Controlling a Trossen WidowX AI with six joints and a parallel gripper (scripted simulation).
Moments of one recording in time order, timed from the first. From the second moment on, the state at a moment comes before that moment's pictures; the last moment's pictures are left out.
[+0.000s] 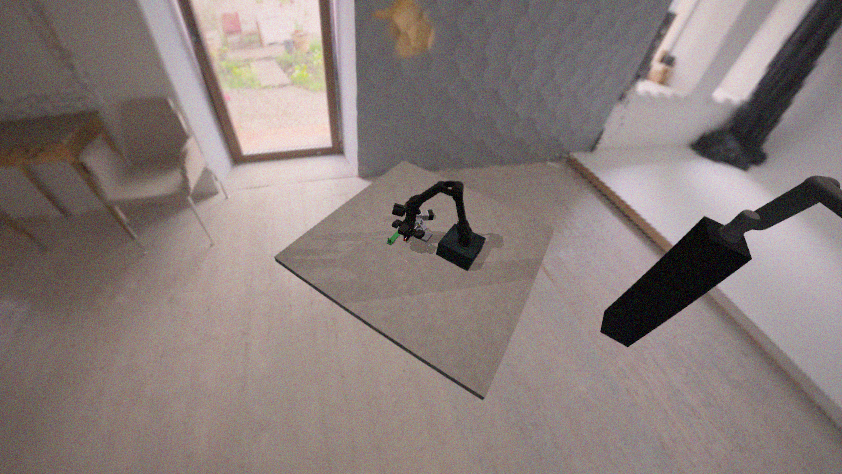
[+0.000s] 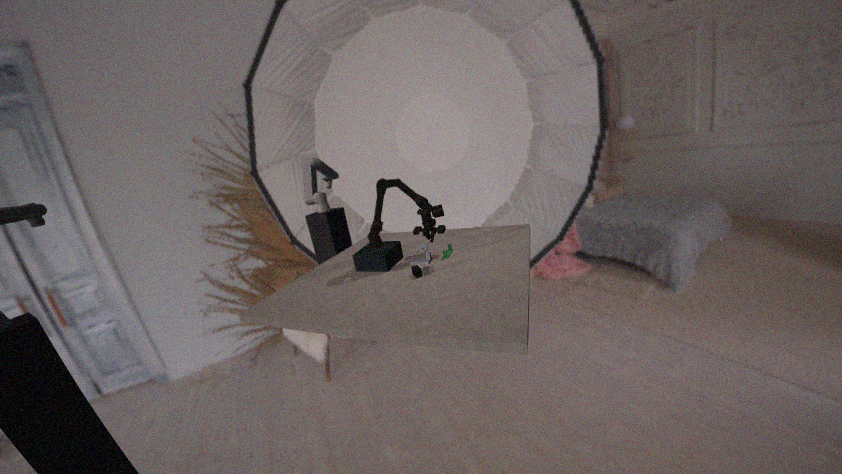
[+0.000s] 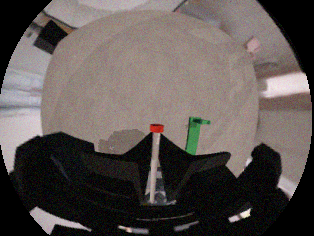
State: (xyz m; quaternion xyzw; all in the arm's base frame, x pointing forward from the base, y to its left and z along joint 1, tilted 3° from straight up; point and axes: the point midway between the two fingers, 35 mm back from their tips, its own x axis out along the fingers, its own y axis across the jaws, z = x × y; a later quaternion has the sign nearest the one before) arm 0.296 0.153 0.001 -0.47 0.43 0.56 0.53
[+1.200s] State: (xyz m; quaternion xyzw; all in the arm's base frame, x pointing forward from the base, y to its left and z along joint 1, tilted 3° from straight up) arm 0.291 0.173 0.018 -0.47 0.44 0.56 0.52
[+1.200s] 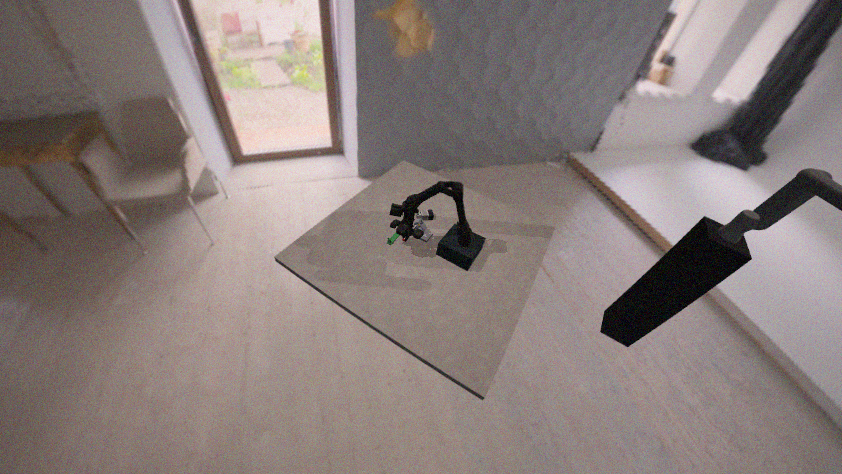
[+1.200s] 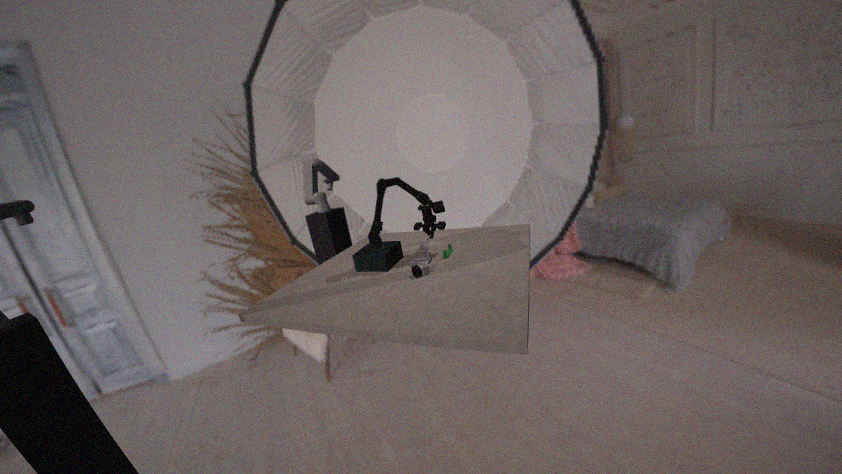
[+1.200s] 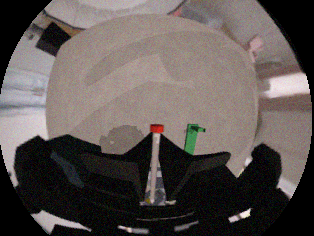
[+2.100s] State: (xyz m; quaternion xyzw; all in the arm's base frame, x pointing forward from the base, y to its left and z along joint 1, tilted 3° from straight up) arm 0.330 0.196 0.028 -0.46 0.45 0.56 0.52
